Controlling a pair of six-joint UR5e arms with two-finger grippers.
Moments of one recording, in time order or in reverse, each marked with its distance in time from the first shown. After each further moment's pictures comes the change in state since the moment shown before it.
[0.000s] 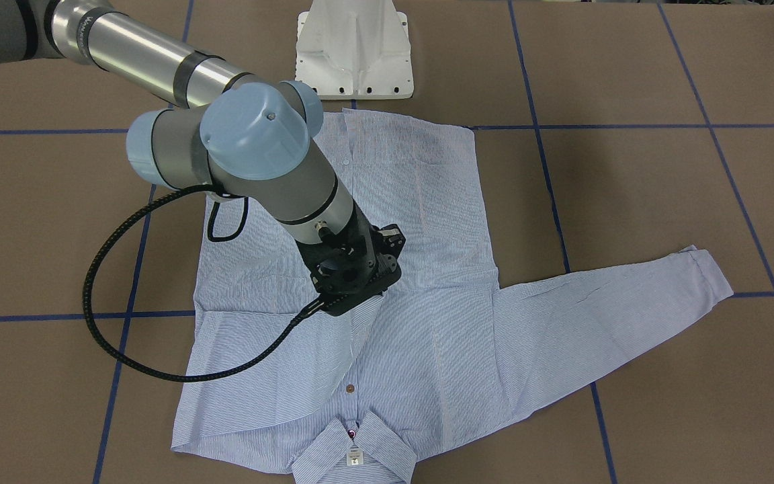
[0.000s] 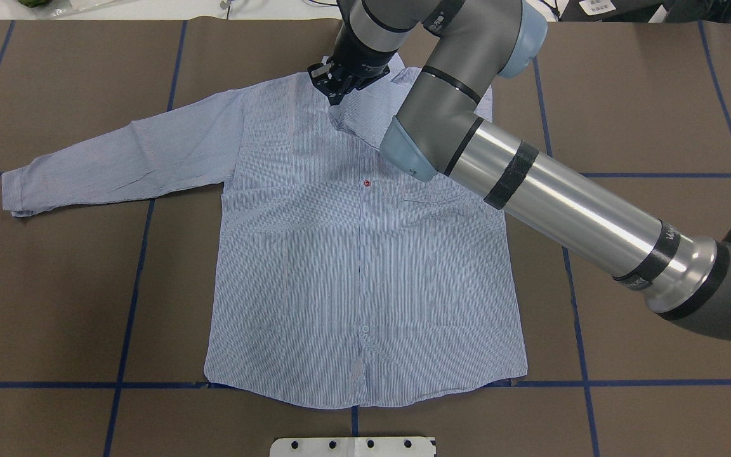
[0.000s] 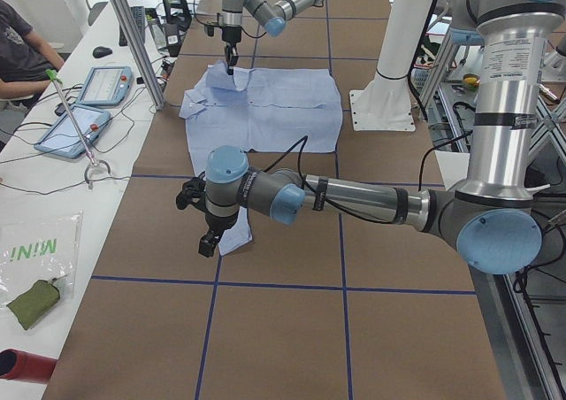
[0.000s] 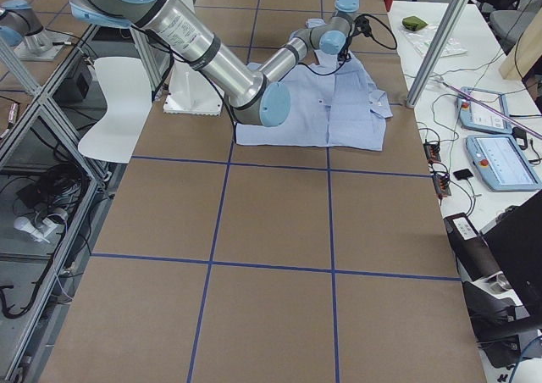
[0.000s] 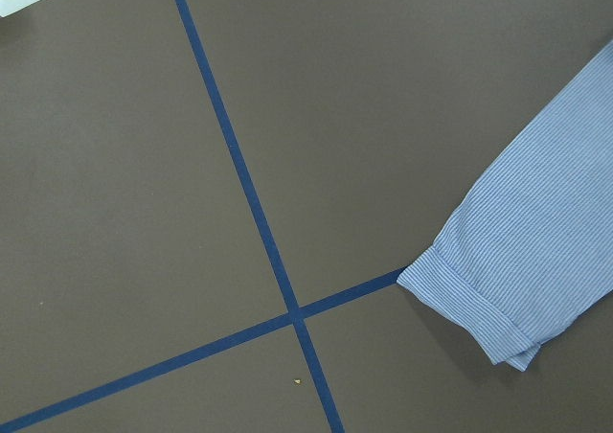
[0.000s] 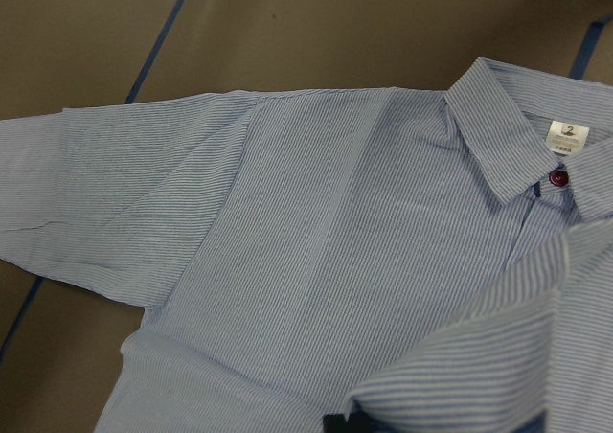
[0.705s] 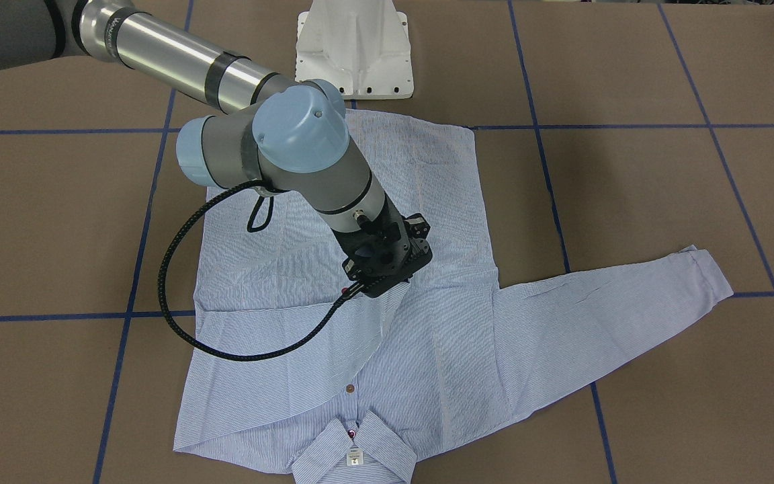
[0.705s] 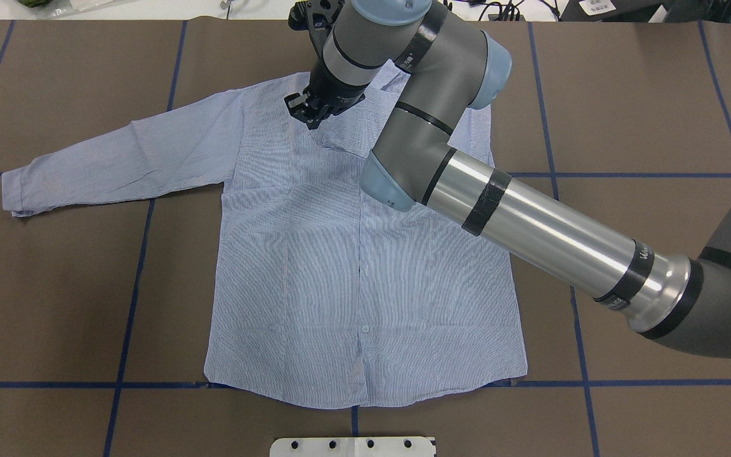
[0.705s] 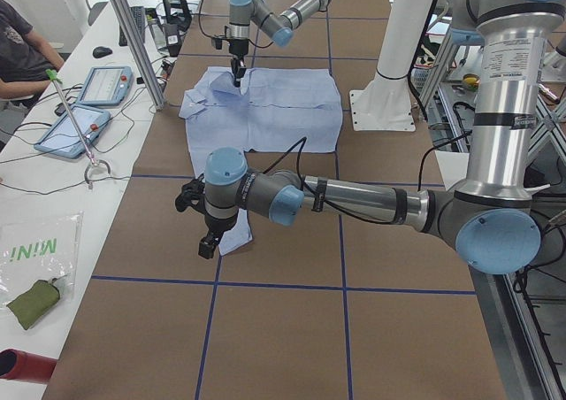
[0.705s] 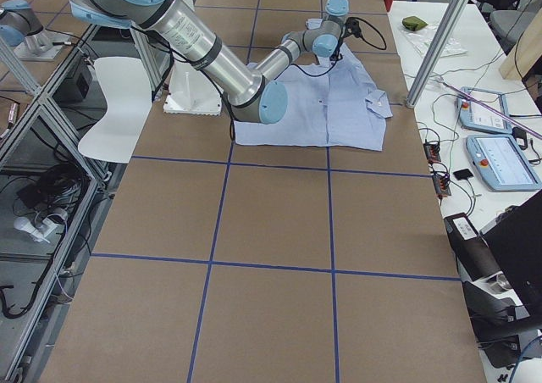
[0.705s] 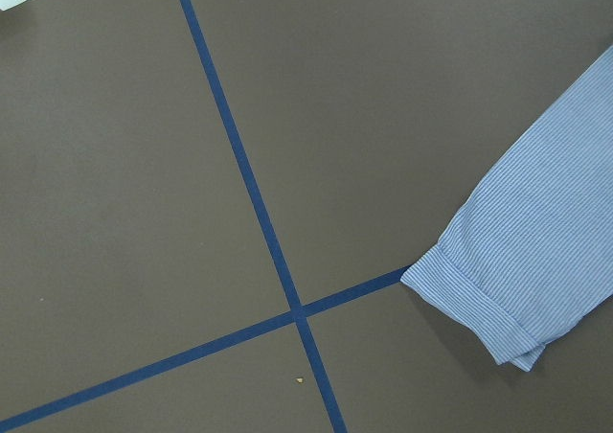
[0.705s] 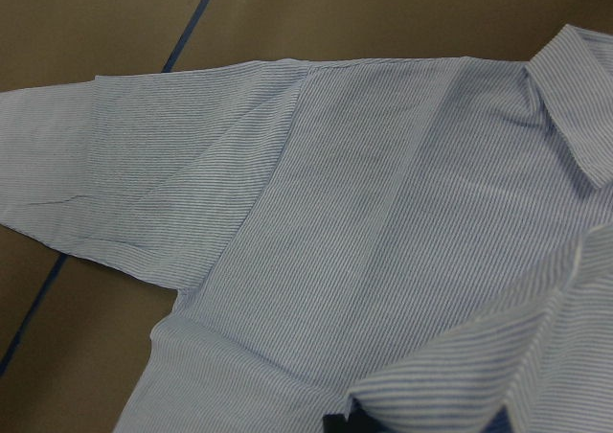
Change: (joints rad) left arm 0.001 -0.003 0.011 0.000 0.000 -0.002; right arm -0.060 0.017 -0.042 0.064 -0.043 0.008
